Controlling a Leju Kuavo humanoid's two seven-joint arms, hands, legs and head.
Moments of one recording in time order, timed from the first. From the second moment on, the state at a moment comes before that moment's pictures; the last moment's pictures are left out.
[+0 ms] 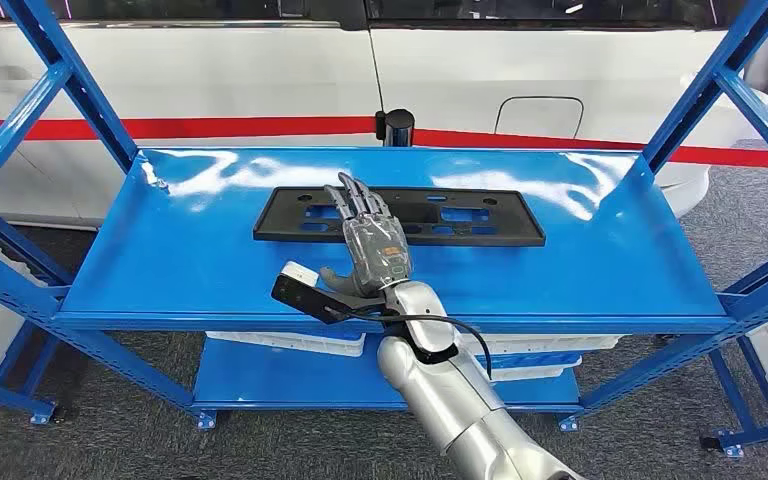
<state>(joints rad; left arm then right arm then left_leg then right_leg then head) -0.07 -0.15 0.44 -0.21 -0.29 0.43 -0.19 -0.65 0.35 0.64 -0.59 1.16 -0.47 -0.07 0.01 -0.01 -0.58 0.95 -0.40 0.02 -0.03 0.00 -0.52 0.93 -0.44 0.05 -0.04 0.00</state>
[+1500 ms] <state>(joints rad) -0.06 -0.13 0.48 -0.21 -0.33 0.38 -0.31 -0.72 0.18 0.48 -0.35 1.51 -0.54 0.21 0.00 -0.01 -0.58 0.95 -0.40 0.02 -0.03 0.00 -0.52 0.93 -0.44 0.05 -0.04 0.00</state>
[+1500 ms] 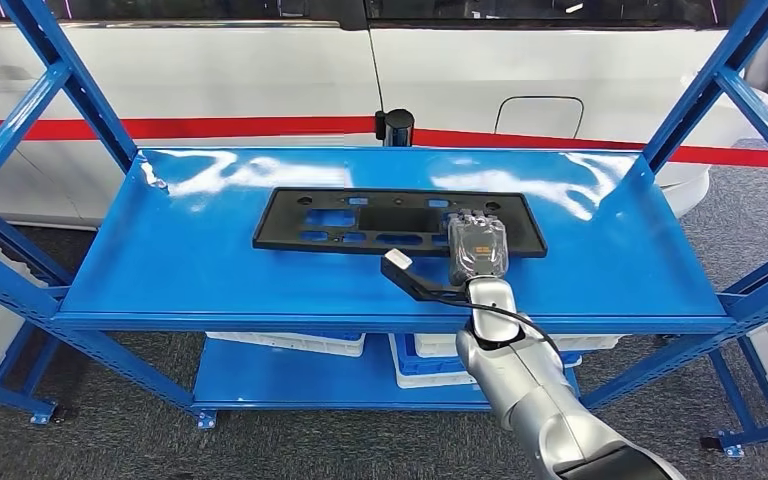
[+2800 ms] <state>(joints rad) -0.14 -0.19 0.46 -0.21 -0.41 0.09 -0.58 -0.39 0.24 0.26 -1.41 1.28 -0.59 -0.15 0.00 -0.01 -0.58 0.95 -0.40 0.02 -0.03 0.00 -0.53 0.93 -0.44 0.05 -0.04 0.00</state>
